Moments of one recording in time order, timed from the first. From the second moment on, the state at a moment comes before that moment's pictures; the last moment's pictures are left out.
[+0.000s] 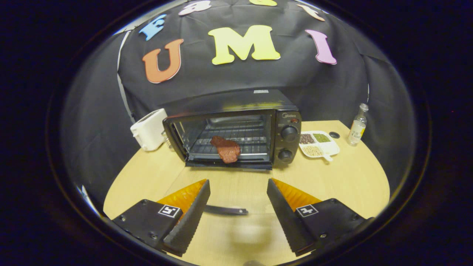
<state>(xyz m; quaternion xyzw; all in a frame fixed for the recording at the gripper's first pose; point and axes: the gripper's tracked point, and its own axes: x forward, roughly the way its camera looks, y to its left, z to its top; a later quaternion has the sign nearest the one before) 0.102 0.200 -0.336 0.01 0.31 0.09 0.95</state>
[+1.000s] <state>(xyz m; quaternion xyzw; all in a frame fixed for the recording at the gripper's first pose) 0.061 0.230 -0.457 0.00 0.43 0.10 0.90</state>
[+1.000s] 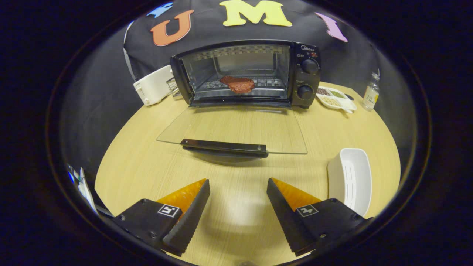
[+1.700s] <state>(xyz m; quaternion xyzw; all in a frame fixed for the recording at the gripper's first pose) 0.094 0.240 -0.451 -0.01 0.42 0.11 0.90</state>
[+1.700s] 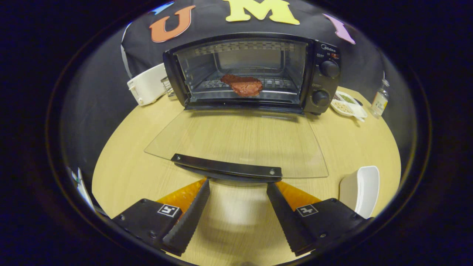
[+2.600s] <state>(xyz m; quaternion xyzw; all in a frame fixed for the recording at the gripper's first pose) 0.155 0.244 -0.331 0.03 0.34 0.12 0.93</state>
